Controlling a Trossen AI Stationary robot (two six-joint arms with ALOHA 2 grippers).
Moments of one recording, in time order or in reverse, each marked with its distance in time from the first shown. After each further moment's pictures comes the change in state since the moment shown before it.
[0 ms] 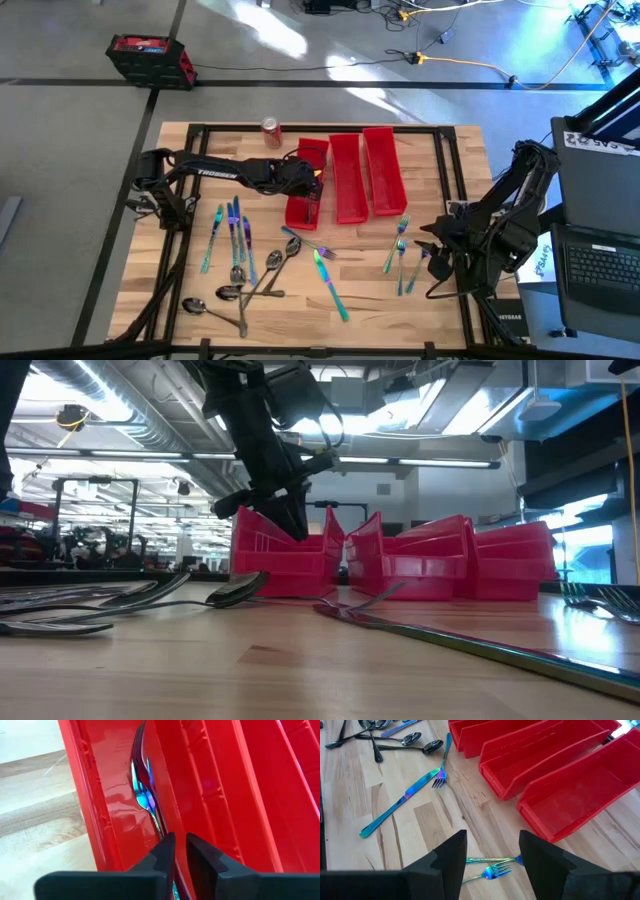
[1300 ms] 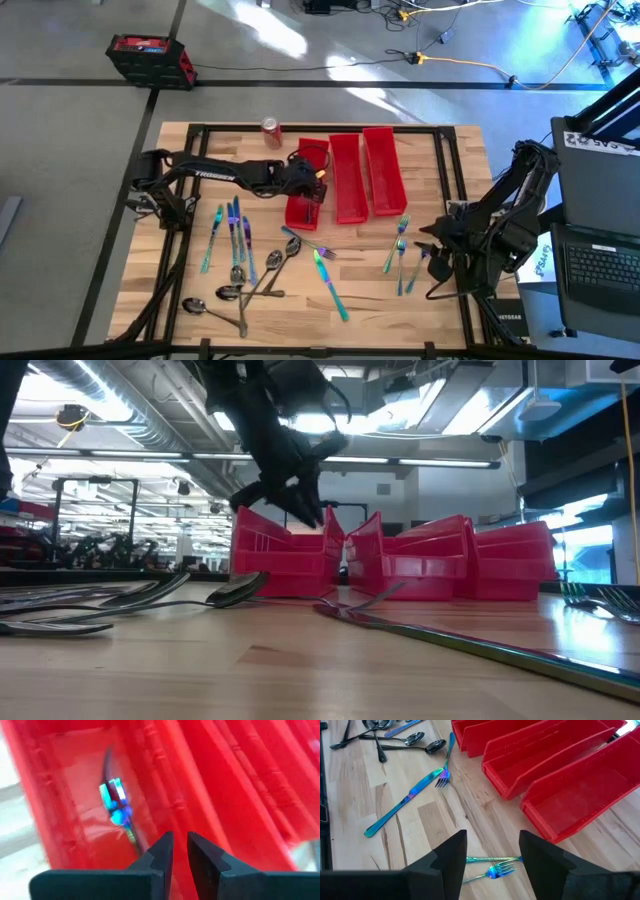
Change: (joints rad) left arm -0.037 -0.031 0.000 0.124 -0.030 0.121; right arm 0.000 0.000 0.000 0.026 -0.006 -0.017
